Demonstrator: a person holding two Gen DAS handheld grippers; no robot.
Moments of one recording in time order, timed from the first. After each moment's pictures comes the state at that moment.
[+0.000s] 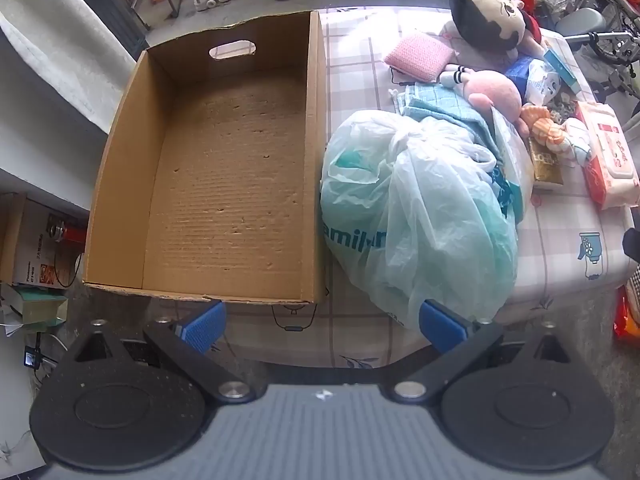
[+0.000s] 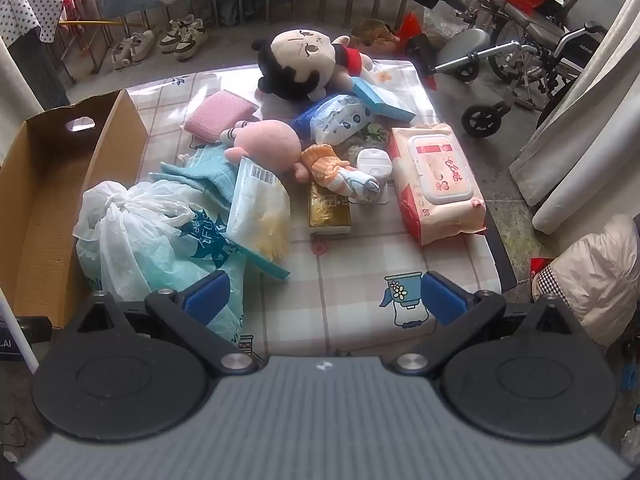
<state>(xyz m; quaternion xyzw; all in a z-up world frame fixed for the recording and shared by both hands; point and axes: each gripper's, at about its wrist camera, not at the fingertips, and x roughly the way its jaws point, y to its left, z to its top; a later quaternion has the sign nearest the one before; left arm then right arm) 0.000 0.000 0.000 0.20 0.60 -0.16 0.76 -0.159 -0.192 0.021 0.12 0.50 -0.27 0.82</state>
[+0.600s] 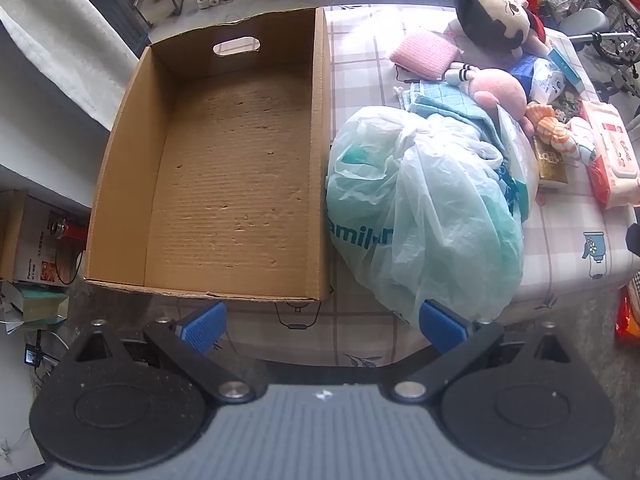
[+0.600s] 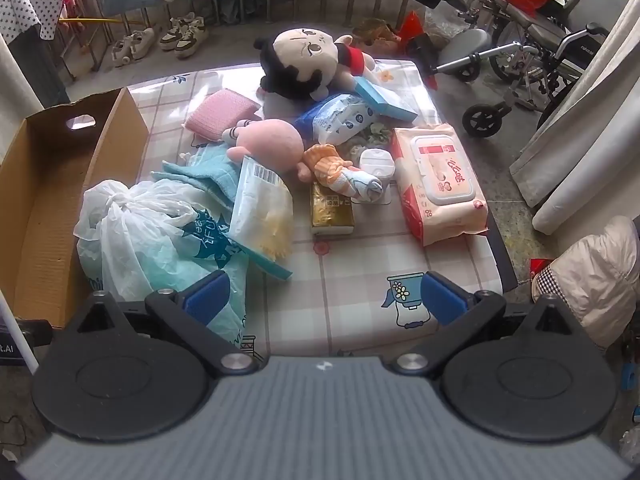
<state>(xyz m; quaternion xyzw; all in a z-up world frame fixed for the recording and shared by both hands) -0.001 0.004 -0.004 0.20 0.61 -0.16 0.75 -0.154 -0.190 0.020 0.12 0.50 -0.27 0.81</state>
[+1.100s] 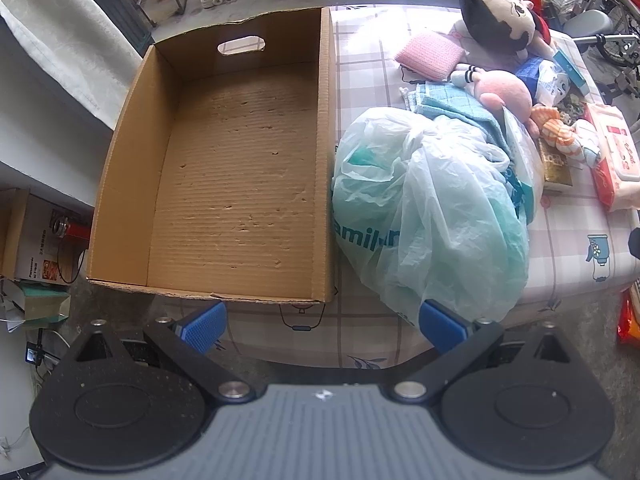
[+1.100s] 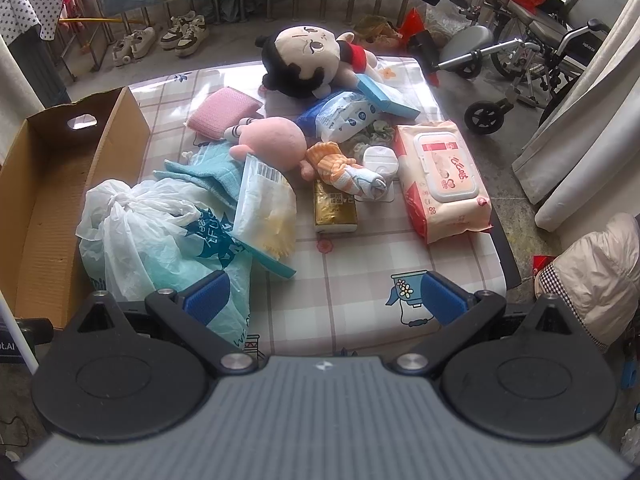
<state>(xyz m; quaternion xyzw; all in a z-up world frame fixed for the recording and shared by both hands) 0.002 0.006 -0.005 0.19 0.61 -0.15 0.76 -0.152 -0.188 0.018 0.13 0.50 -0.26 0.81</state>
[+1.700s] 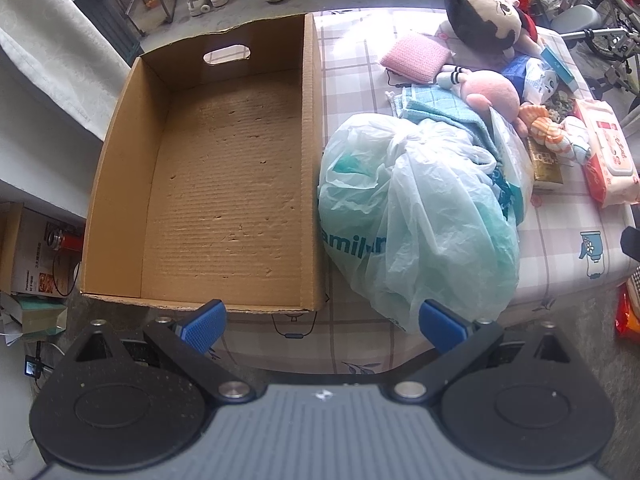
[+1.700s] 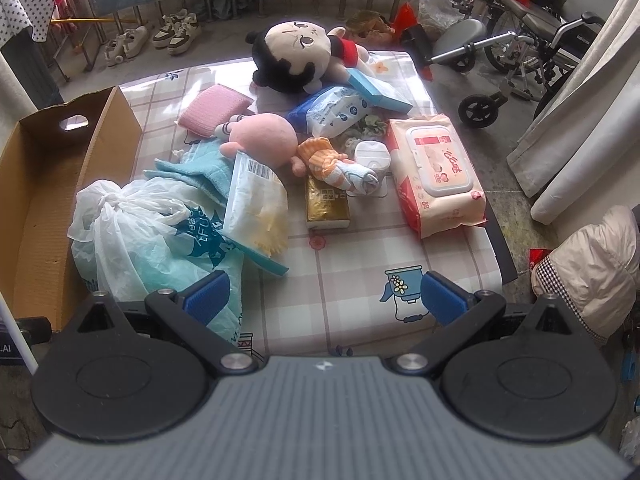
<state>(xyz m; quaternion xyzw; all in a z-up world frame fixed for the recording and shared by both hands) 0.002 -0.001 -0.004 0.20 0.60 -0.17 0.76 -0.153 -0.195 0.014 0.13 0.51 -0.27 0.81</state>
